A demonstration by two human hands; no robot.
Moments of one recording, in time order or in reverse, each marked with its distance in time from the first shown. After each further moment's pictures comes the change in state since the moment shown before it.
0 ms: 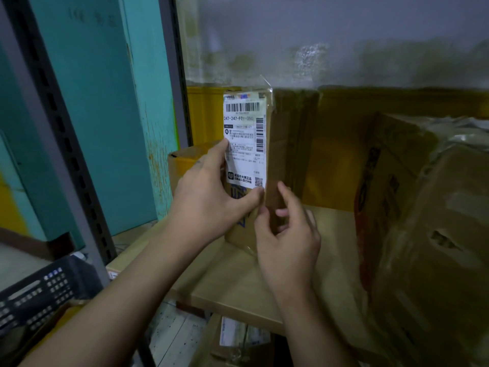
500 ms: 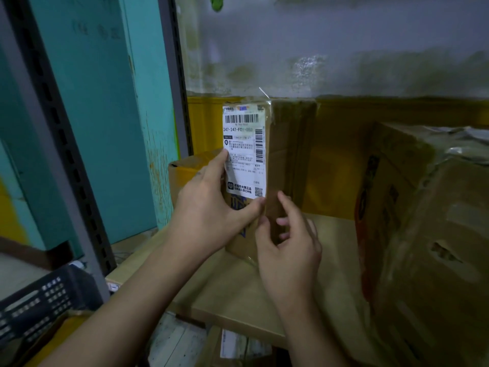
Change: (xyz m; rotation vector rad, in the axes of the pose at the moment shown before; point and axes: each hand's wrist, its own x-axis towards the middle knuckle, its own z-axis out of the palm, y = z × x) left_hand -0.002 0.000 0.000 0.004 0.002 -0.007; right_hand -0.001 0.001 0.001 0.042 0.022 -0.010
